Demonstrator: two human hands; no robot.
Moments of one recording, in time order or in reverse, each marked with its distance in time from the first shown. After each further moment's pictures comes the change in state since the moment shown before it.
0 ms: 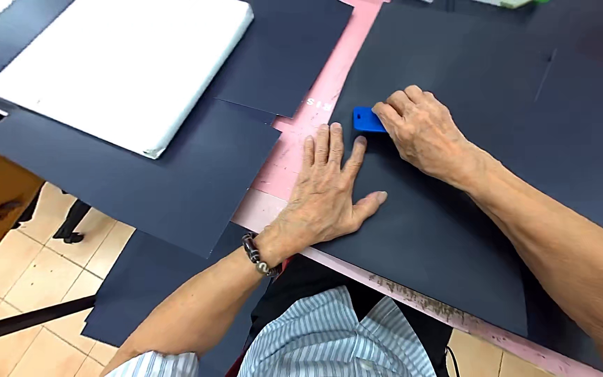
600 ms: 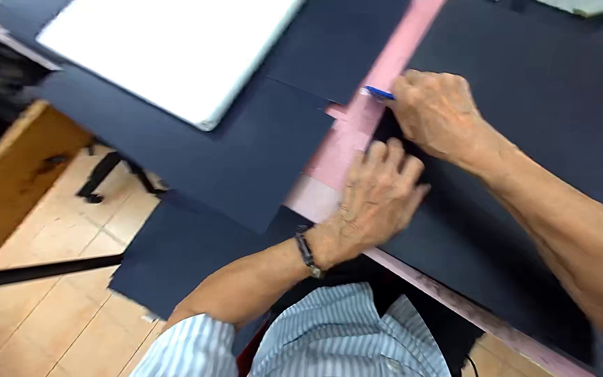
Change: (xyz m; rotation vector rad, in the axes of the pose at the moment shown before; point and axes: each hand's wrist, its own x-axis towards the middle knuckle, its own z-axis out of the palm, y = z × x) left_hand -0.016 0.016 -0.014 -0.123 0.282 0.007; right_hand 0.068 -0.047 -0.011 0.010 -0.238 0.156
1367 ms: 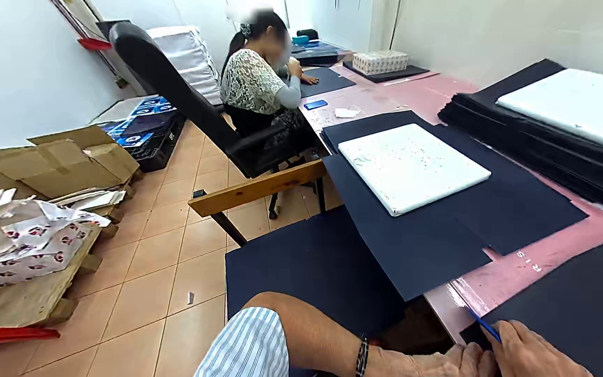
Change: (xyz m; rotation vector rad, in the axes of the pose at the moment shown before) left_hand -0.107 -0.003 -0.045 0.169 -0.145 0.287; right_hand -0.072 -0.121 -0.010 0.065 -0.074 -0.080
